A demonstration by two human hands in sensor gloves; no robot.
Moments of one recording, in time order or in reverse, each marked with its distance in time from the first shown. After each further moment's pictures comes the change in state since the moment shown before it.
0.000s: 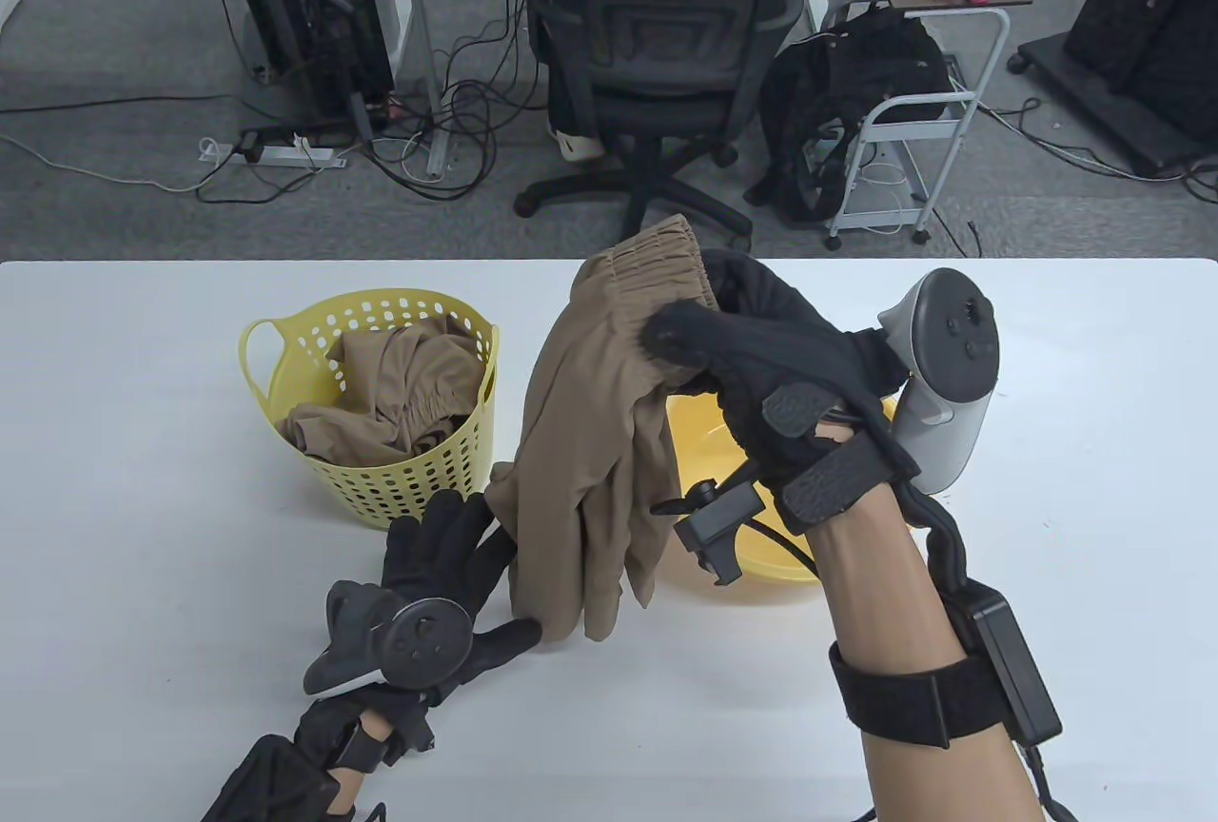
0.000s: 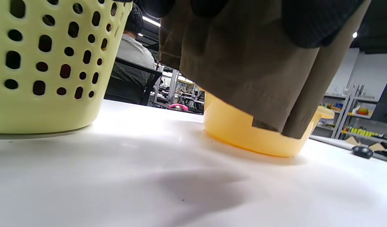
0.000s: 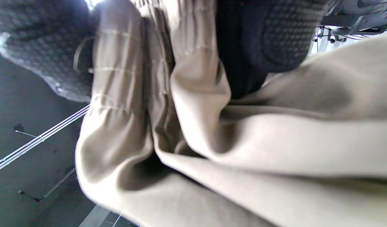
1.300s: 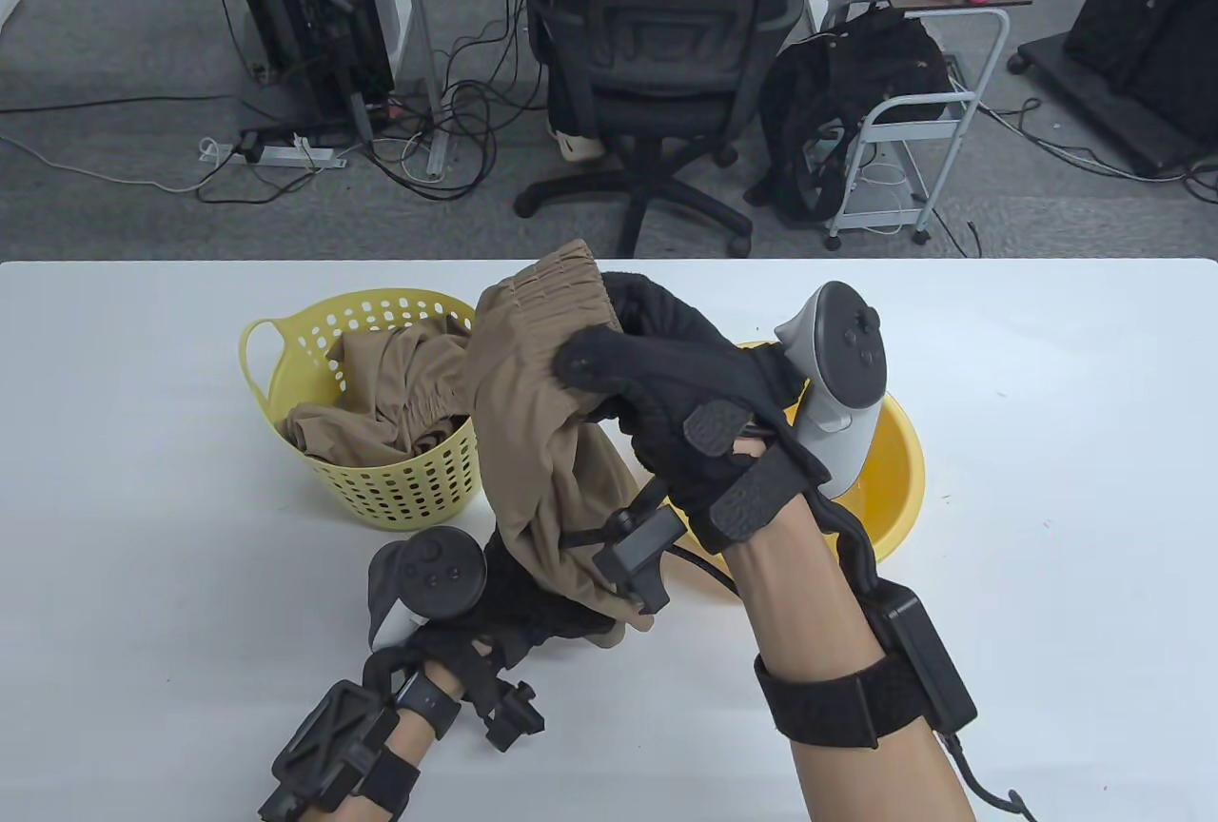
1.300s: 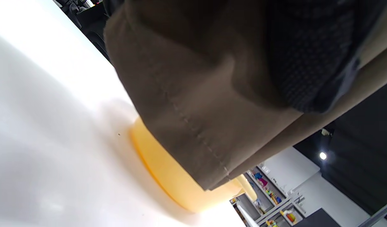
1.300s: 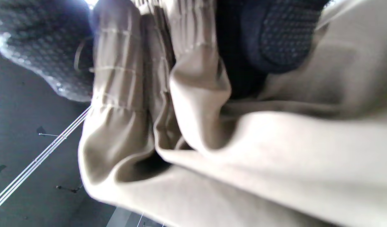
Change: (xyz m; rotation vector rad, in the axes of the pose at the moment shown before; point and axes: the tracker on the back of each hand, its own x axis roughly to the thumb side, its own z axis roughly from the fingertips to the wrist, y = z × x) left_hand 0.009 -0.028 -0.051 0.069 0.033 0.702; right_hand -0.017 0.056 -0.008 0.137 0.005 -0.196
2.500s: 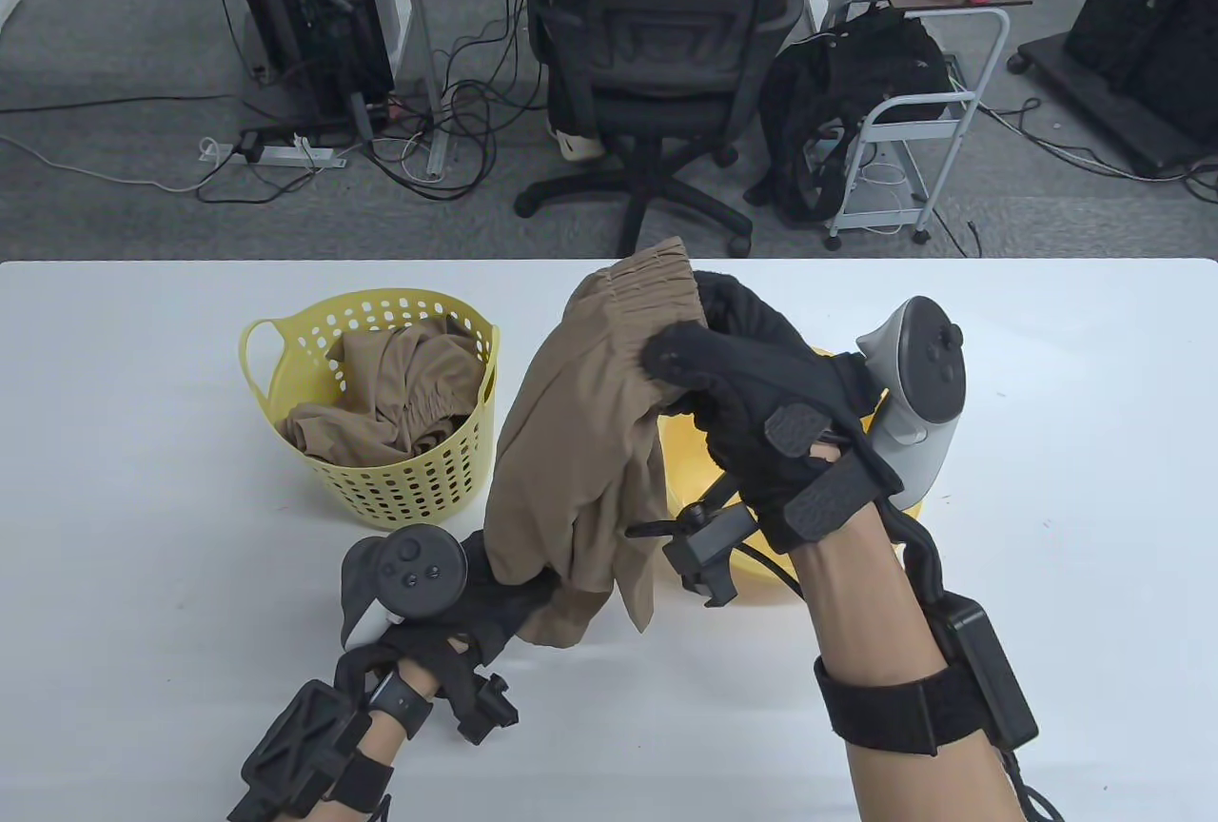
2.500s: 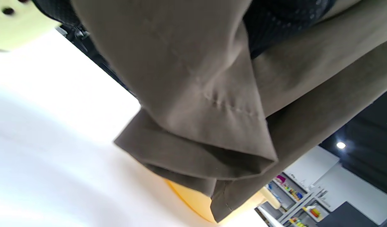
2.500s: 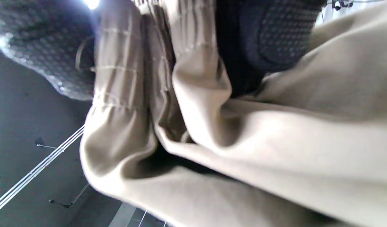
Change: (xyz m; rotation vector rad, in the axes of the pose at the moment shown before) left_hand 0.001 0.028 0.012 0.016 0.029 -0.169; right_hand 0.006 -0.047 0.020 -0.097 -0.017 0.057
